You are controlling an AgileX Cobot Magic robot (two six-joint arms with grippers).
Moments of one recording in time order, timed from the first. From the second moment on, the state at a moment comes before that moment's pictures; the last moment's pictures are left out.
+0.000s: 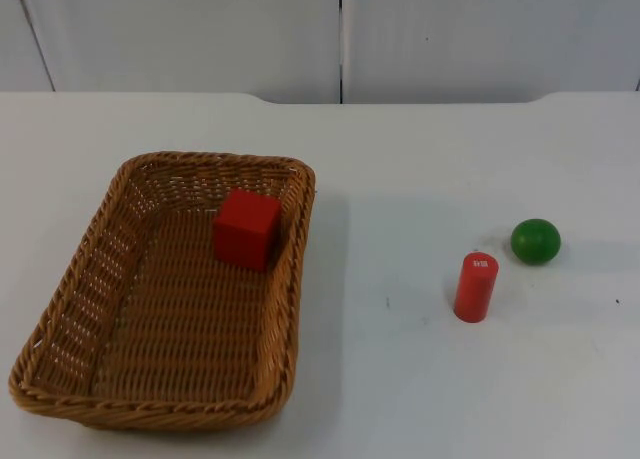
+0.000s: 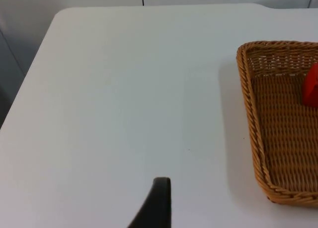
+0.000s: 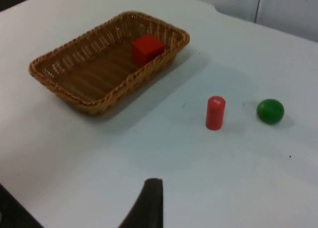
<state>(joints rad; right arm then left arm) 0.69 0.00 -0.54 -0.02 1.07 0.01 0.00 0.00 -0.50 0.03 1.07 -0.01</state>
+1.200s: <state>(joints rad) 0.69 0.00 -0.51 -0.02 1.08 0.00 0.00 0.00 -0.50 0.00 1.07 0.02</state>
